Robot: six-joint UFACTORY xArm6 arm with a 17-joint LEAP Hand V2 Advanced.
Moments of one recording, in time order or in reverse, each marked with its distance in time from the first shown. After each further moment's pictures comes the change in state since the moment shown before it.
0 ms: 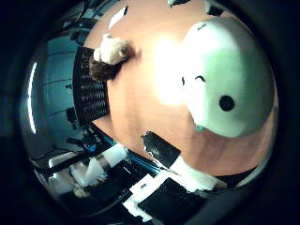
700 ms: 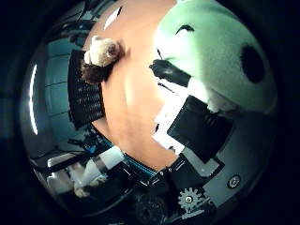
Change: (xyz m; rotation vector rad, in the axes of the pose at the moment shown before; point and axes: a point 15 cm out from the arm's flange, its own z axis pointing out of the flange) arm 0.006 0.007 -0.020 0.022 0.003 0.017
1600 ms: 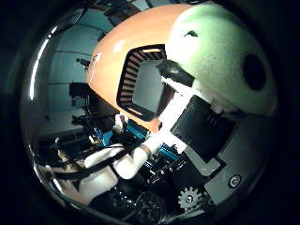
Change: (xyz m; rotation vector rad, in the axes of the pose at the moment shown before) arm -0.307 -0.044 -0.294 0.178 0.029 -0.399
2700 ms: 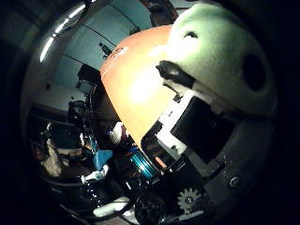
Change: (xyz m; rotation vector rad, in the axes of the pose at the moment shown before) arm -0.174 -0.133 0.057 0.286 -0.025 -0.150
